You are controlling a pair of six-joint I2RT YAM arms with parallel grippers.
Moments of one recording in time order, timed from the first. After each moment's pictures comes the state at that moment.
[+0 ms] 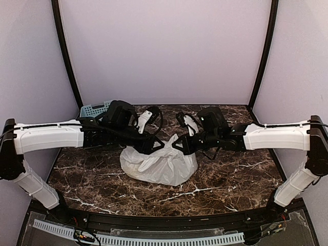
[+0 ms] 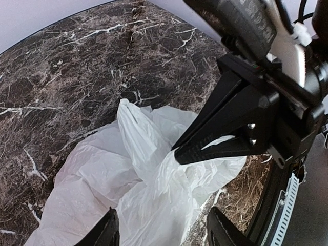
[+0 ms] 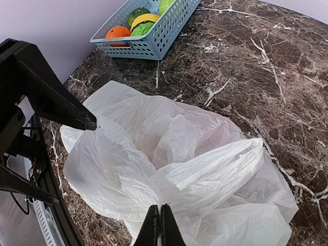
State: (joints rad) left arm -0.88 1.48 1.10 -0.24 0.19 -0.22; right arm 0.88 1.53 1.01 -0.07 -0.23 0.35
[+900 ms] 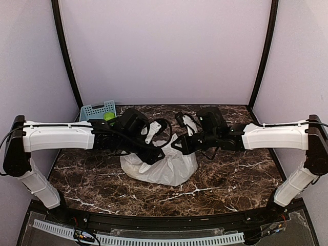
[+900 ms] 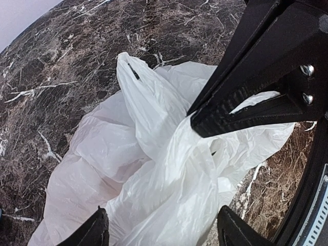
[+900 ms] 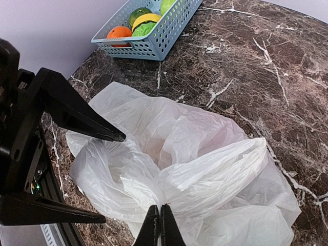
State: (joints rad) left arm -0.96 1.58 1.16 -0.39 0.00 -0.11; right arm 0.88 1.55 1.02 -0.06 -0.23 0.35
